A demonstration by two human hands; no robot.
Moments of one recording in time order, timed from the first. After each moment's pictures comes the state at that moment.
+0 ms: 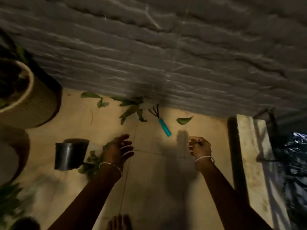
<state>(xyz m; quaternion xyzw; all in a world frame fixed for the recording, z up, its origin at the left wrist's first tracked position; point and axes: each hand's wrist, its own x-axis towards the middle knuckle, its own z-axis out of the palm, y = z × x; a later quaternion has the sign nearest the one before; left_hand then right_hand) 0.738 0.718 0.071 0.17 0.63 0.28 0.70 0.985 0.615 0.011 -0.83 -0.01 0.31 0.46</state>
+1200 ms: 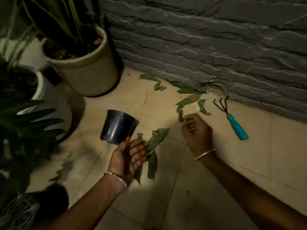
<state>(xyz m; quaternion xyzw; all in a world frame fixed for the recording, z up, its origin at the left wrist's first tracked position) 0.573 0.679 -0.108 0.05 0.50 0.41 0.76 0.800 0.704 -0.135 -0.65 -0.53 0.25 0.48</state>
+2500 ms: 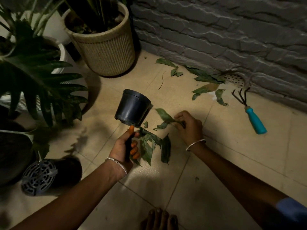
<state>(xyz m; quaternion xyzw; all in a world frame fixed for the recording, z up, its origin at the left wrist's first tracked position) 0.530 0.653 -0.130 0.09 0.54 0.42 0.73 0.754 0.706 -0.193 -0.63 -0.64 0.24 0.36</state>
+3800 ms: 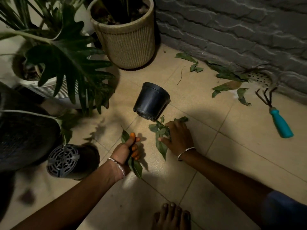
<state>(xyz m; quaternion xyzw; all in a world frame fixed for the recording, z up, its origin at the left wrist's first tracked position) 0.479 0.627 -0.154 0.03 0.56 0.42 0.71 0.671 0.681 -0.229 -0.61 -0.75 0.22 0.14</state>
